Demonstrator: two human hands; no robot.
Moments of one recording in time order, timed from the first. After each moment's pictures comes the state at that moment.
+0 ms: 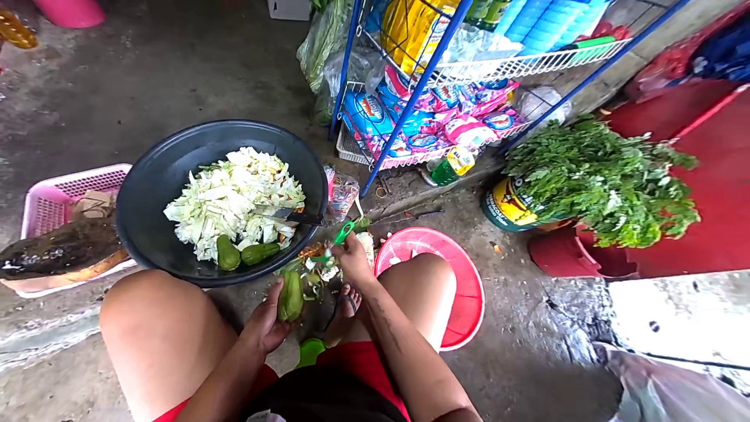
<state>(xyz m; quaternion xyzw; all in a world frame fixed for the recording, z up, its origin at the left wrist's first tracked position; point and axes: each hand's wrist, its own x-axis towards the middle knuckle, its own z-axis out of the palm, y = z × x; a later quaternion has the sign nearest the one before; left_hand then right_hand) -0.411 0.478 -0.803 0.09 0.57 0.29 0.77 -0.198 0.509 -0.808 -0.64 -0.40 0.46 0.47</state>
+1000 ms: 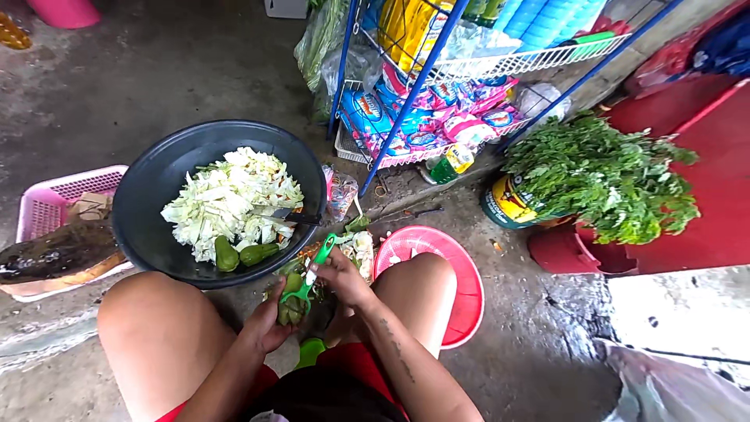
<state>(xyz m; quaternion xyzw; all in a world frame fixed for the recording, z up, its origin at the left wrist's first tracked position) -0.414 0.482 -0.805 0.11 0.53 0.24 0.81 -0.222 0.482 -0.778 -0.48 -0.38 0.62 0.49</state>
